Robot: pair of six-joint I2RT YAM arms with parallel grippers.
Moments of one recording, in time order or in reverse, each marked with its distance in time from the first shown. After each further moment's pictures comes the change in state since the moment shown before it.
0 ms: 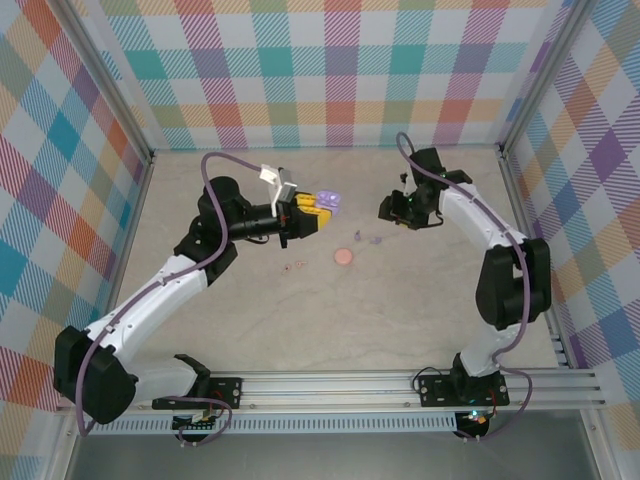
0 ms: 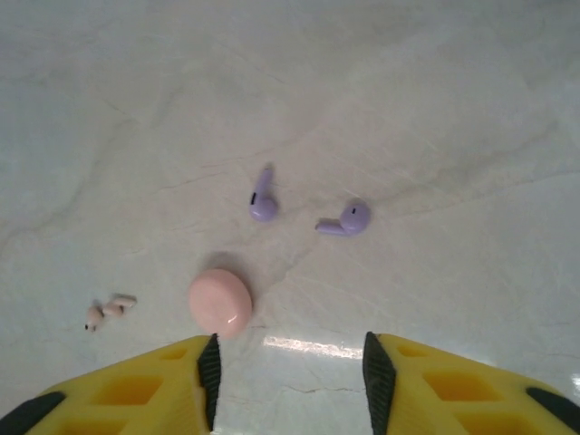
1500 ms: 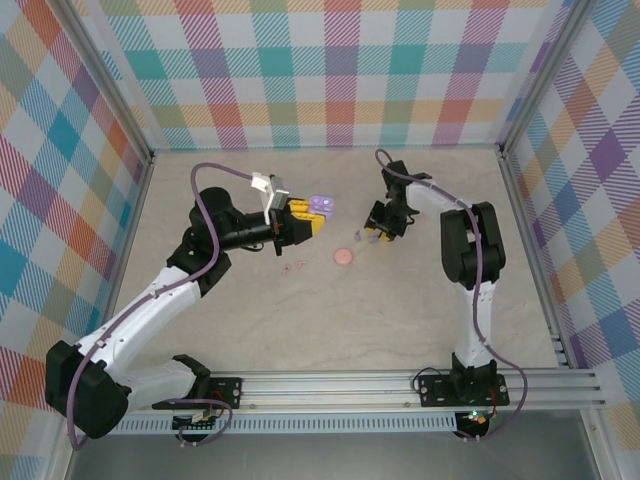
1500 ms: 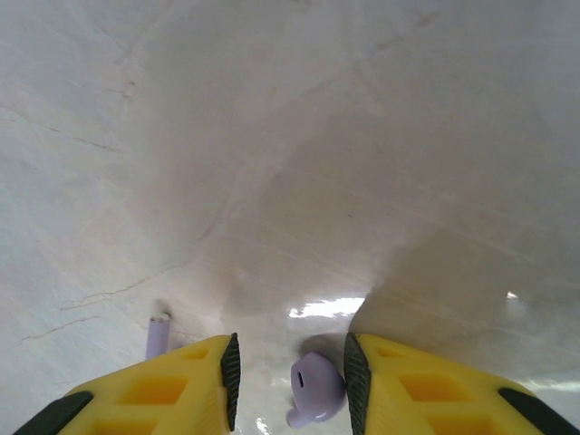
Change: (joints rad) left arm 0.000 -0.076 -0.072 0.018 -0.042 -0.019; right arm 0.051 0.396 0.187 0.029 0.017 0.204
